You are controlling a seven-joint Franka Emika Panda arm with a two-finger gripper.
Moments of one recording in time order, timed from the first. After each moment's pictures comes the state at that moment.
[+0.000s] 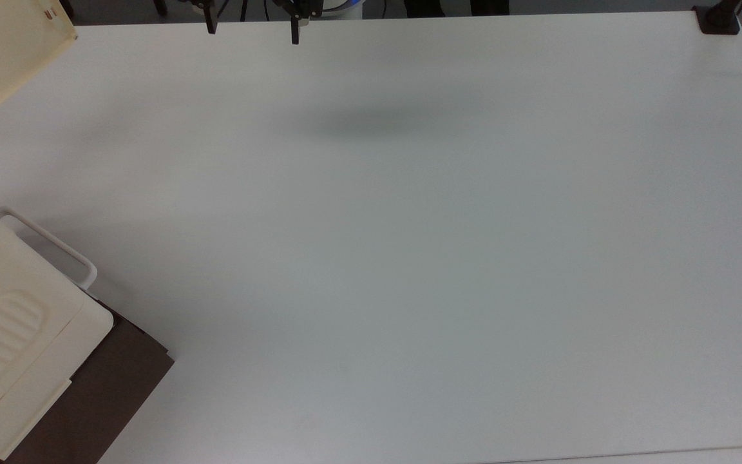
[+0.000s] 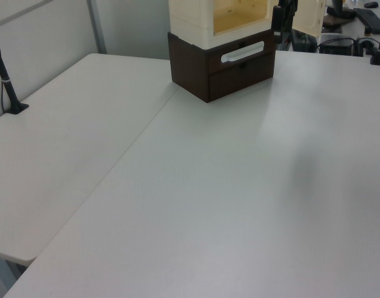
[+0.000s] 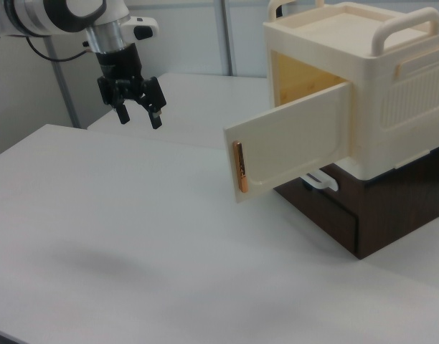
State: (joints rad) arm 0.08 0.06 -0.07 -1.51 -0.08 1.60 0.05
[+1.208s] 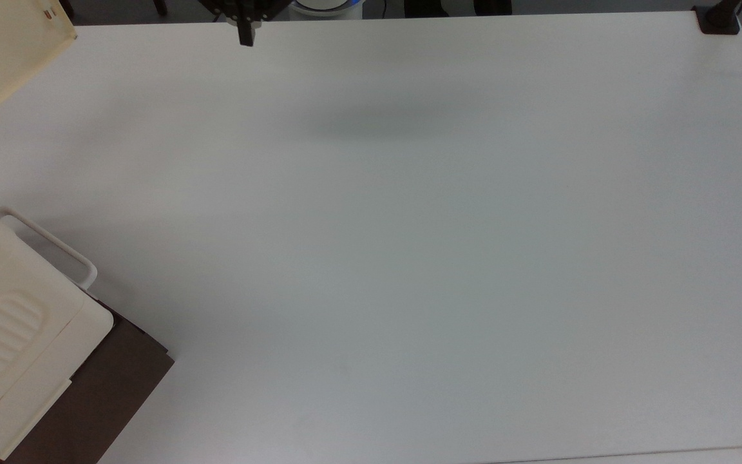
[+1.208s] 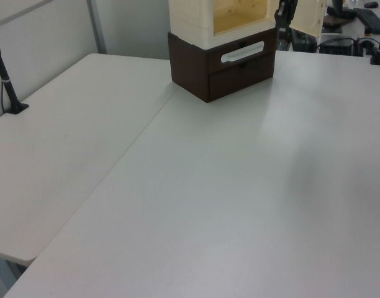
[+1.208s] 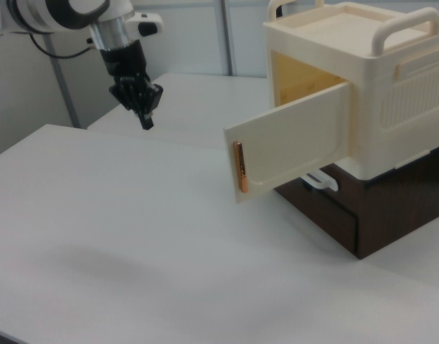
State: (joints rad) arm 0.07 0.05 -0.08 -1.50 -0.08 1.60 0.04
